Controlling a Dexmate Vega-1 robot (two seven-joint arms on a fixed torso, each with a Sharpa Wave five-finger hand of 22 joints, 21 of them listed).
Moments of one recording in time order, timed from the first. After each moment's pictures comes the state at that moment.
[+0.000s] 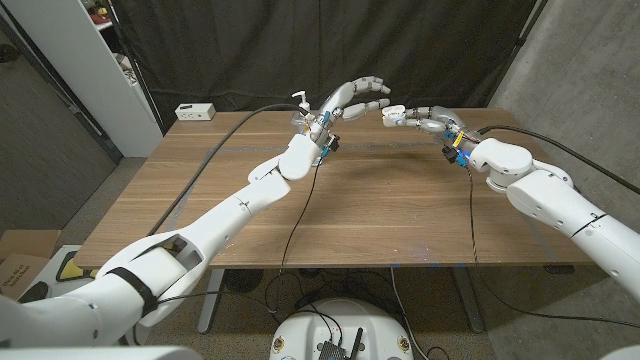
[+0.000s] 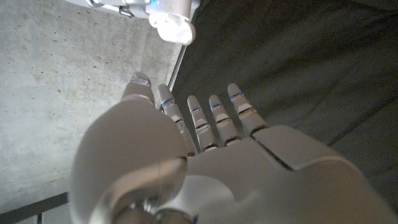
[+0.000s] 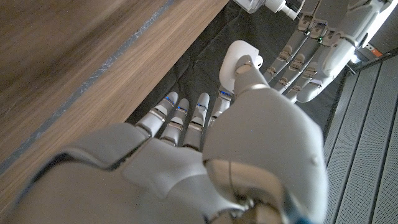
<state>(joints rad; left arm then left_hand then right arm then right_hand) 0.51 0.34 0.71 -1.35 0.25 -0.42 0.30 0.97 0.08 0.07 -0.05 0.27 0.75 -0.18 0.23 0.34 0.38 -0.13 0.26 0.42 0.31 -0.04 0.21 0.21 0.27 0.12 0.31 0.21 -0.88 -0.86 -0.33 -1.83 0.57 -0.09 -0.02 1.15 0.15 0.20 -0.13 0.18 0.84 -0.02 0.41 0.35 0.41 -0.04 0.29 0.29 0.22 -0.04 0.26 0.20 0.27 0.04 0.19 0.17</state>
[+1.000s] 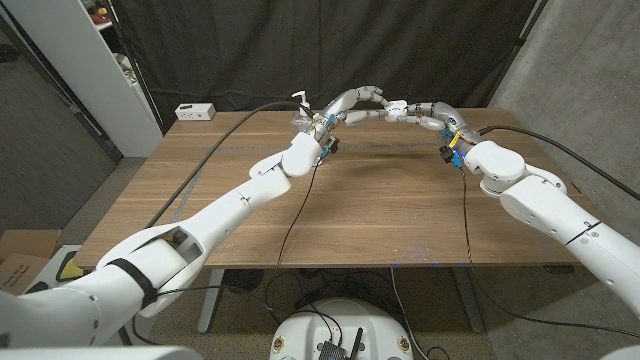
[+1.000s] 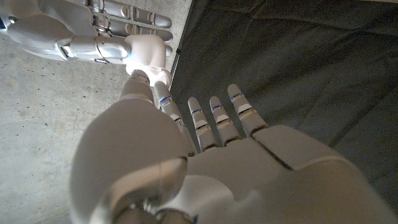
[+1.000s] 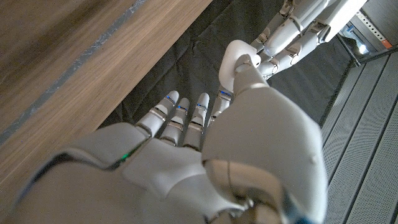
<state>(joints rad) 0.46 0.34 0.76 -1.31 0.28 -0.32 0.25 0.98 0.07 0.06 -0.06 0.29 0.80 -0.18 0.25 0.33 0.35 -0.13 0.25 0.42 0.29 -0.04 0.21 0.22 0.26 0.12 0.31 0.21 -0.91 -0.83 -0.31 -1.88 0.49 -0.08 -0.13 1.17 0.14 0.20 -0.14 0.19 0.85 -0.01 0.41 0.35 0.41 -0.04 0.28 0.30 0.22 -0.04 0.26 0.20 0.28 0.04 0.19 0.17</state>
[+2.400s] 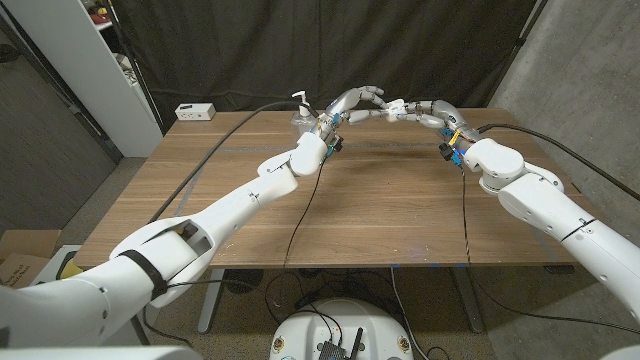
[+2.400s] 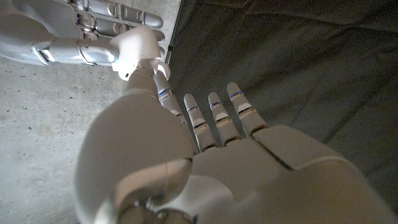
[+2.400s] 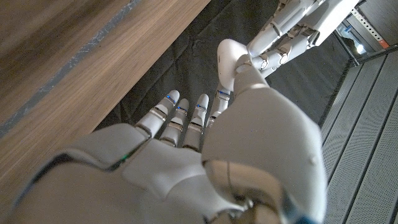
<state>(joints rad) 0.42 0.30 0.79 -1.22 0.29 -0.31 0.34 1.08 0.13 0.06 -0.08 0.33 1.00 -0.10 0.32 0.33 0.44 -0.17 0.28 0.43 0.34 -0.04 0.23 0.23 0.29 0.09 0.33 0.22 -0.88 -0.81 -0.33 -1.84 0.47 -0.07 -0.10 1.17 0.14 0.19 -0.14 0.19 0.86 0.00 0.41 0.35 0.41 -0.05 0.28 0.29 0.22 -0.04 0.26 0.20 0.28 0.04 0.19 0.17</state>
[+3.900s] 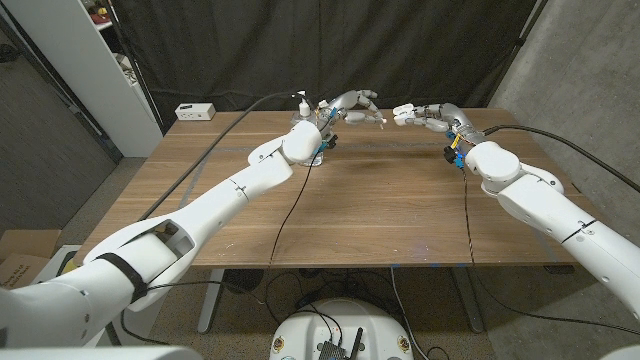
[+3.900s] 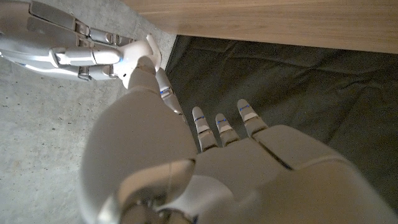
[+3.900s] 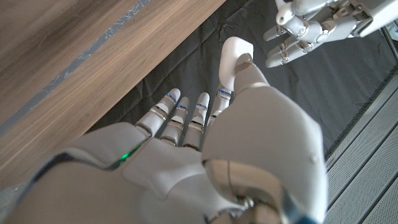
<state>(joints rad) 0.42 0.40 0.79 -1.49 0.21 0.03 0.05 1.12 0.13 0.00 -0.08 0.34 1.02 -0.10 0.34 0.33 0.21 -0.08 0.19 0.38 0.01 -0.03 0.17 0.19 0.04 0.18 0.21 0.18 -0.90 -0.82 -0.33 -1.86 0.37 -0.16 -0.23 1.17 0.14 0.19 -0.14 0.19 0.86 0.00 0.41 0.35 0.42 -0.04 0.27 0.30 0.23 -0.04 0.26 0.20 0.28 0.04 0.19 0.17</state>
